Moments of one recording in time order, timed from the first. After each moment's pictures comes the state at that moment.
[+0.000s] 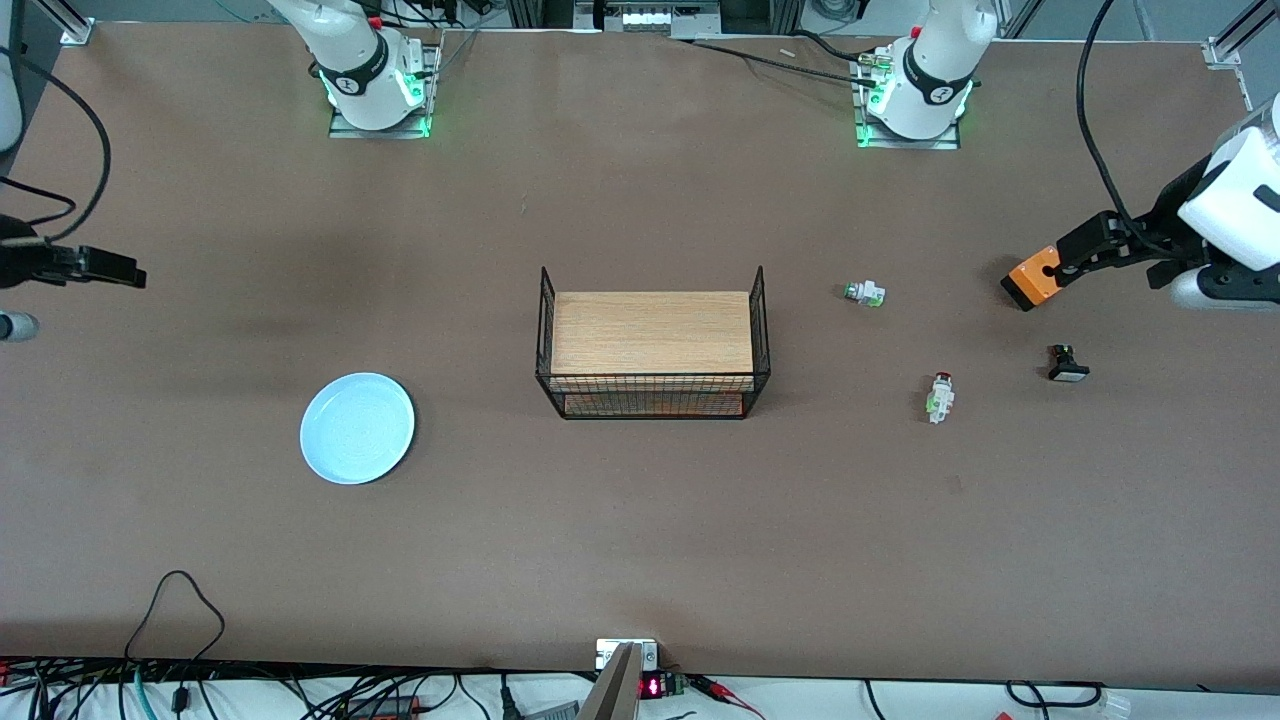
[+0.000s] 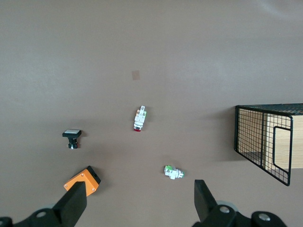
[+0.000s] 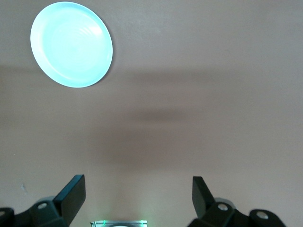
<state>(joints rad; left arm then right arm) 0.00 0.15 -0.09 -1.37 -0.01 1.51 -0.09 -0.17 0.22 0.01 -1.57 -0.04 1.56 -0.13</state>
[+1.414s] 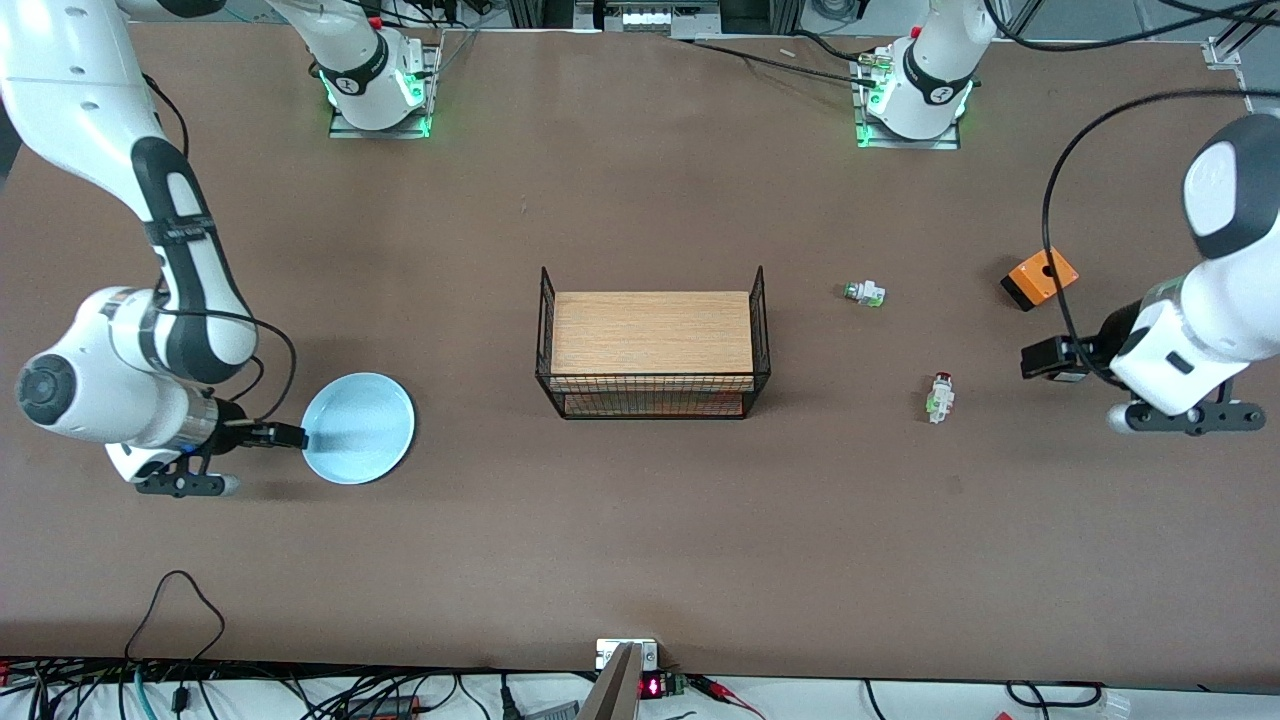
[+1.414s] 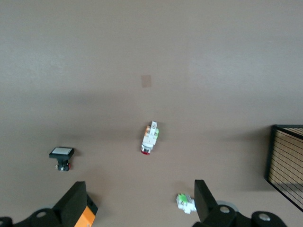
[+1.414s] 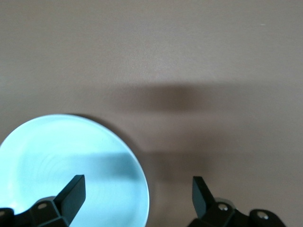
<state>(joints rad) 0.06 0.35 -0.09 -1.47 0.01 1.74 -0.08 -0.09 0.72 0.04 -1.56 0.09 2.27 -0.09</state>
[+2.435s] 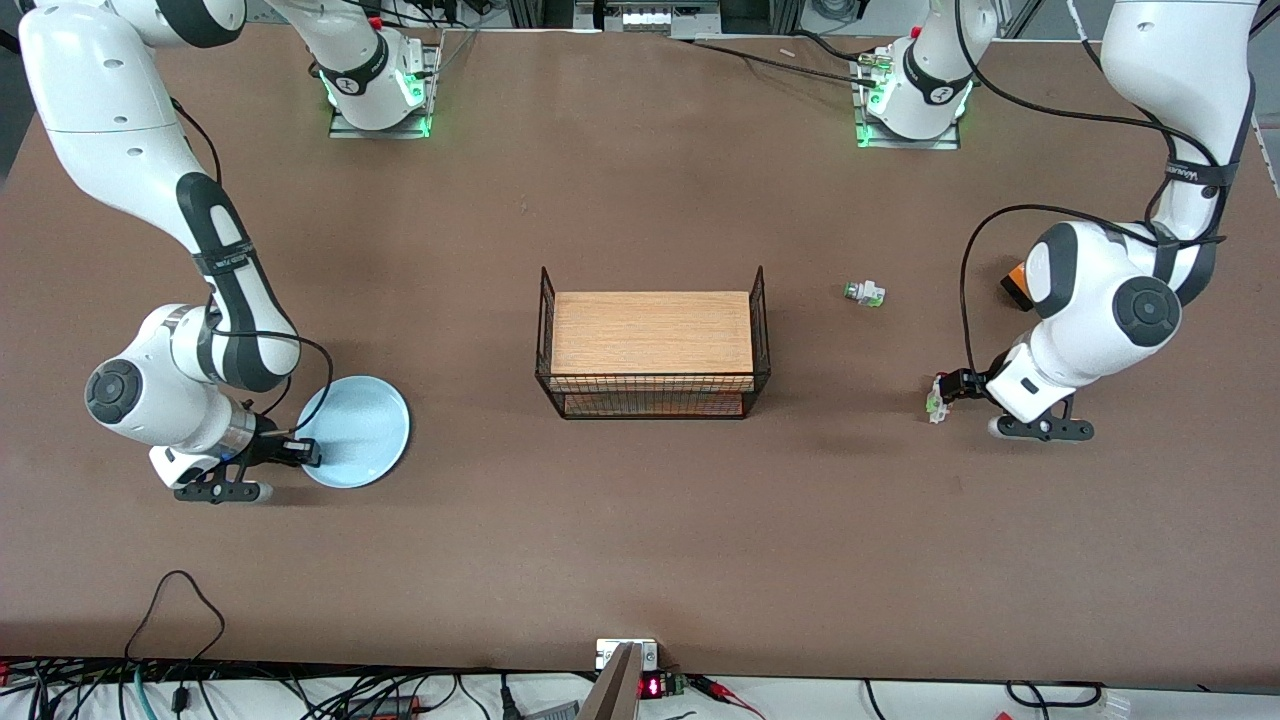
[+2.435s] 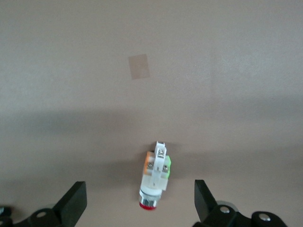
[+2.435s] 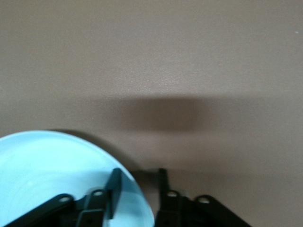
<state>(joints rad) 0.08 0.41 -0.10 -2.01 0.00 2.45 0.05 -0.08 0.77 0.03 -1.60 0.09 2.43 -0.10</state>
